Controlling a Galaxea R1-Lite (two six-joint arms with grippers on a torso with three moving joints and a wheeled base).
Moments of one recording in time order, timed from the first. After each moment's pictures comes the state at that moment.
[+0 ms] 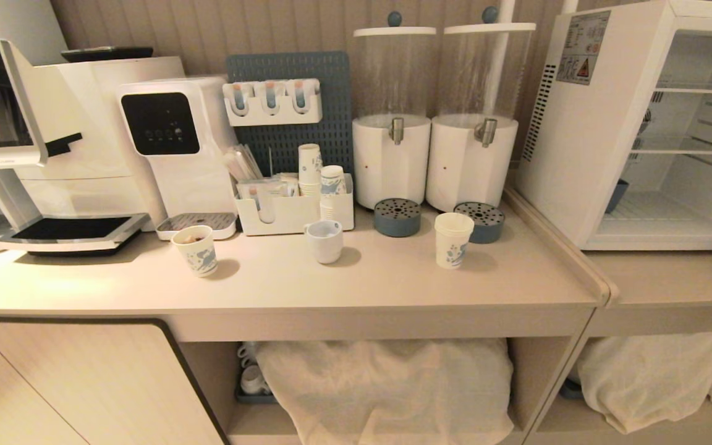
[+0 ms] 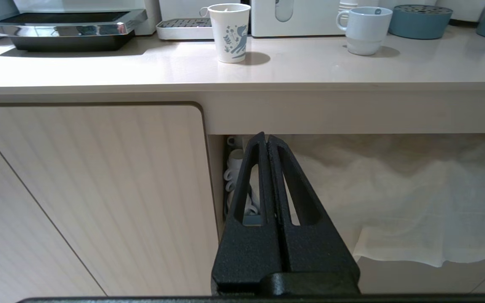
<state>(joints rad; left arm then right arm) 0.00 0.00 0.00 -0.04 0.00 -0.01 0.42 0.44 -1.07 0.64 0.12 0.15</state>
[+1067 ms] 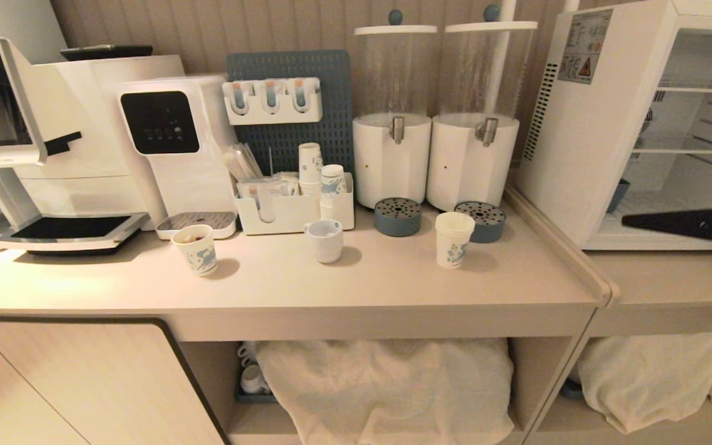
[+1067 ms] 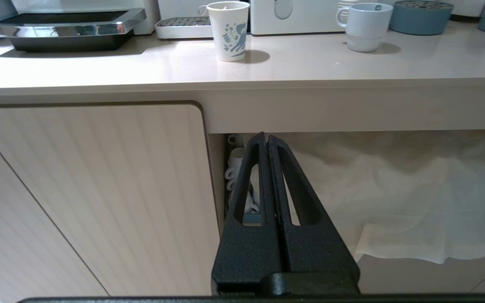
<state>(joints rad) 0.00 0.00 0.00 -0.04 0.00 0.00 -0.13 1.38 -1.01 0.16 0.81 -0.18</state>
